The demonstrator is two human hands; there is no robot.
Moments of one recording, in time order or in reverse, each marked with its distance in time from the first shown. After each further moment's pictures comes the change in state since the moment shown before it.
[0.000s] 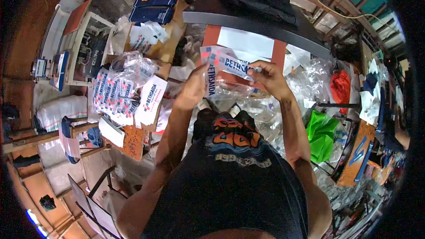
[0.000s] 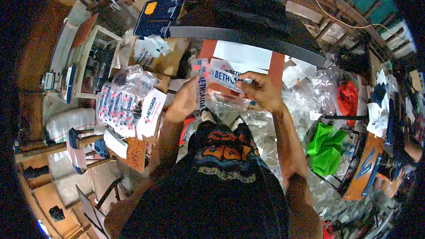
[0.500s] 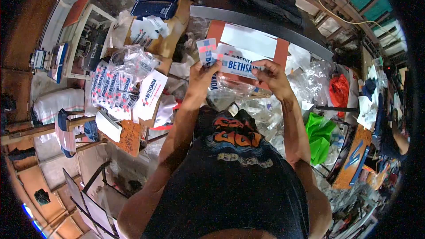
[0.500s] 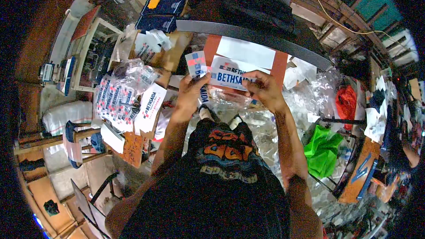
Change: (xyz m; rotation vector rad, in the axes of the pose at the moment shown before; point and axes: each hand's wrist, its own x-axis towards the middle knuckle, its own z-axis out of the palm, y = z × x) left_hand -0.011 -0.012 0.021 0.316 0.189 0.418; right_hand -0.001 0.007 -0.003 -0.048 0.061 0.028
